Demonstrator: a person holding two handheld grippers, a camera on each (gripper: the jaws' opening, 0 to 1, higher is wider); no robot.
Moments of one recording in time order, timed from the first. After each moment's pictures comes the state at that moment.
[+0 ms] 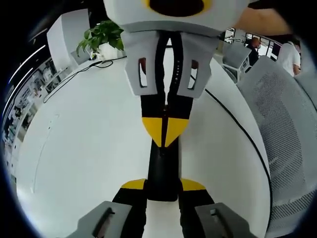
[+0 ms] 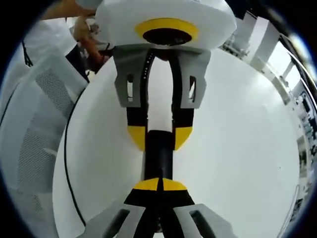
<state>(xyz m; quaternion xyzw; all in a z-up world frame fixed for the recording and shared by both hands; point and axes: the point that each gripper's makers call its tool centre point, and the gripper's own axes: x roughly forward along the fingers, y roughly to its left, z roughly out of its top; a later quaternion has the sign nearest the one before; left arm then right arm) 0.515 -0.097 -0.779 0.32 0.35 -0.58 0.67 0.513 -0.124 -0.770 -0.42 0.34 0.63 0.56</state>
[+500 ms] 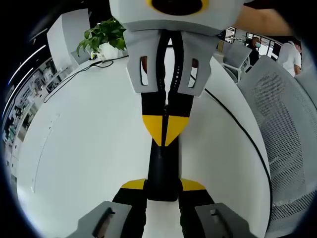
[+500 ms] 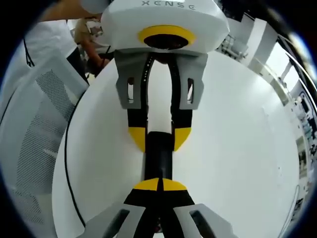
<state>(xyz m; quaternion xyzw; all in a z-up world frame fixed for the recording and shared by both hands) 0.515 -0.097 -0.779 0.32 0.35 -0.57 0.67 0.516 -0.123 -0.767 -0.41 0.32 0.64 0.57</state>
